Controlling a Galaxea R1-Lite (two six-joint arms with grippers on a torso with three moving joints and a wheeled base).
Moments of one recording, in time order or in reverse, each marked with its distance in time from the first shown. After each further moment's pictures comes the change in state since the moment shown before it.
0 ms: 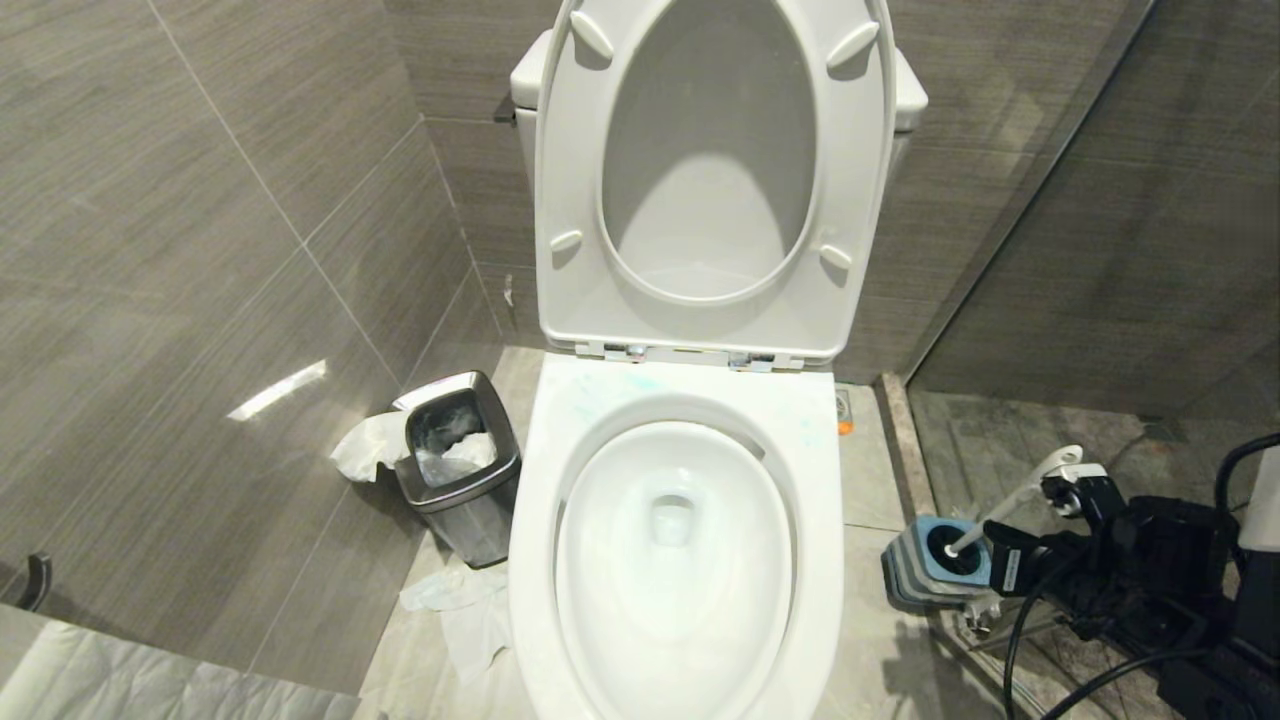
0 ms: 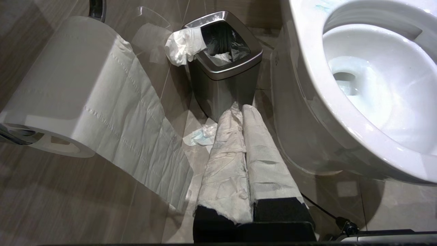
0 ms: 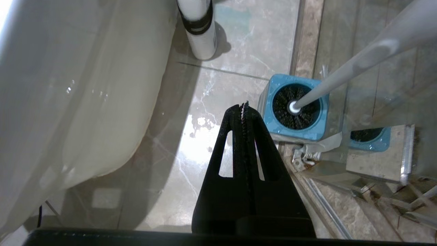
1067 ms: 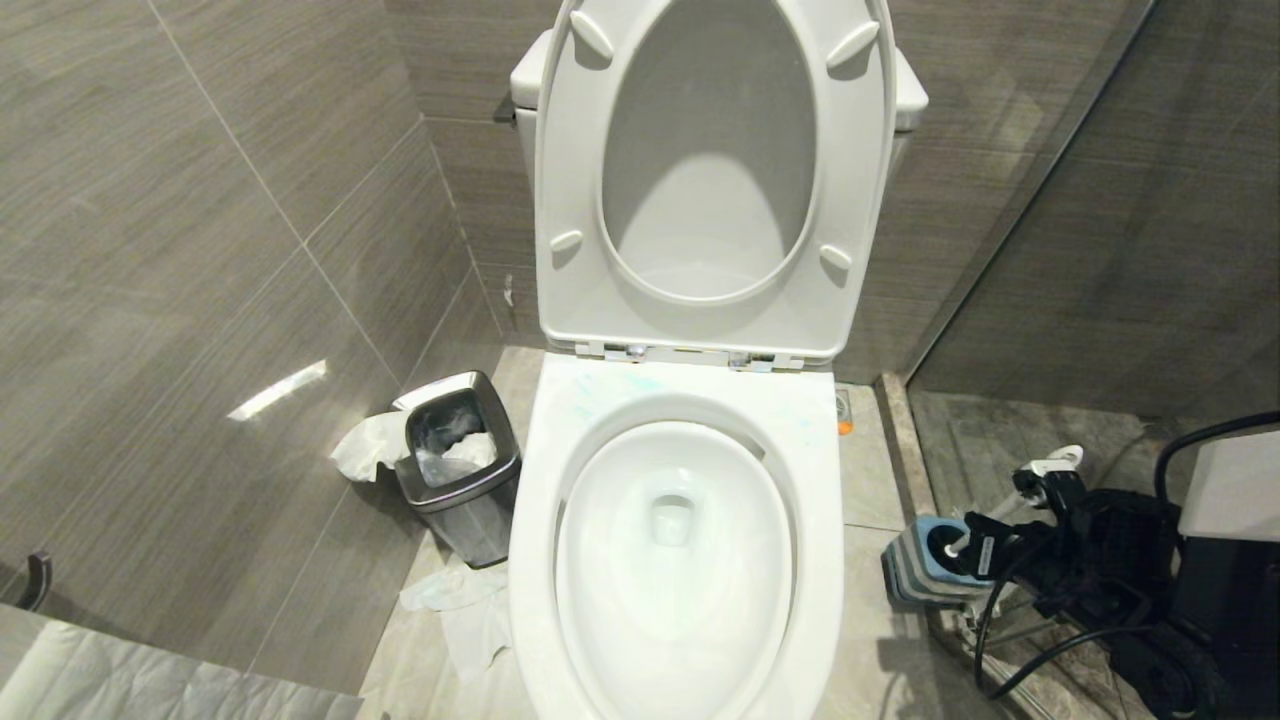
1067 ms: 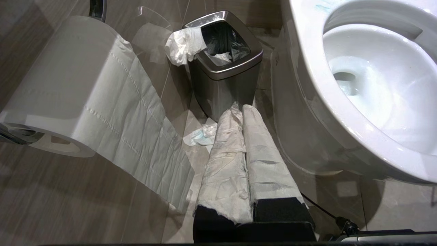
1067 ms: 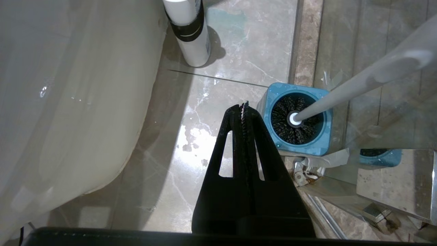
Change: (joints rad) left arm 0.000 0.001 0.000 0.001 0.000 -0.001; right arm -0.011 0.129 -0.142 0.000 -0.008 0.007
